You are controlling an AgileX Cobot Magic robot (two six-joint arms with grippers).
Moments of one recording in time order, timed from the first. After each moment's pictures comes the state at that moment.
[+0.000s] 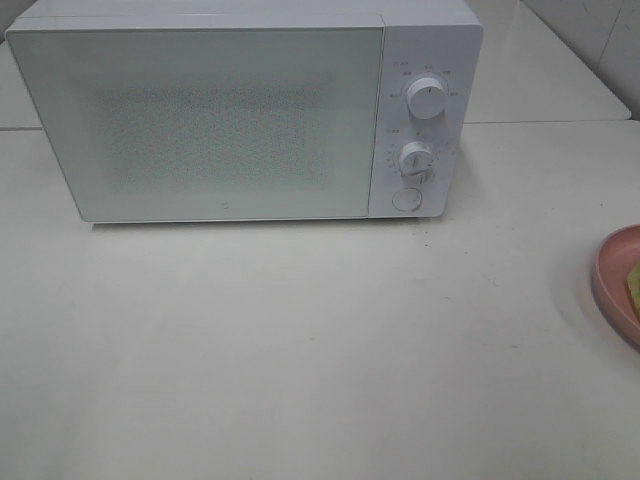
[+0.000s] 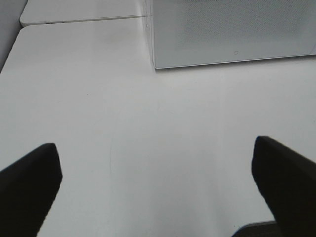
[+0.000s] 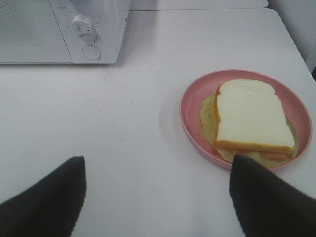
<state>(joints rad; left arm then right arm) 0.02 0.00 -0.50 -0.14 1.04 0.14 0.04 0.00 -0.50 0.01 1.04 0.04</state>
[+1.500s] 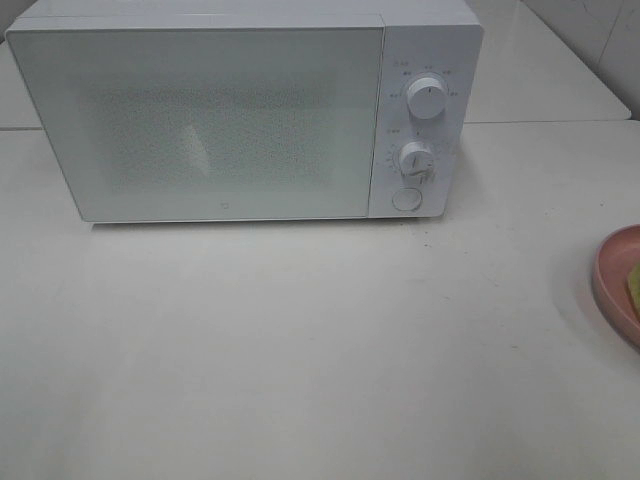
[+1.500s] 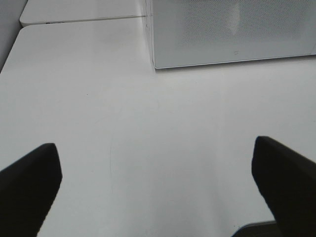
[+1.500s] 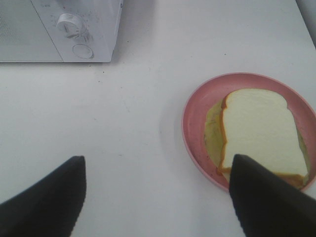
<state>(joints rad) 0.02 0.00 -0.50 -0.14 1.04 0.14 0.04 0.47 -0.59 0.01 0.81 0.04</state>
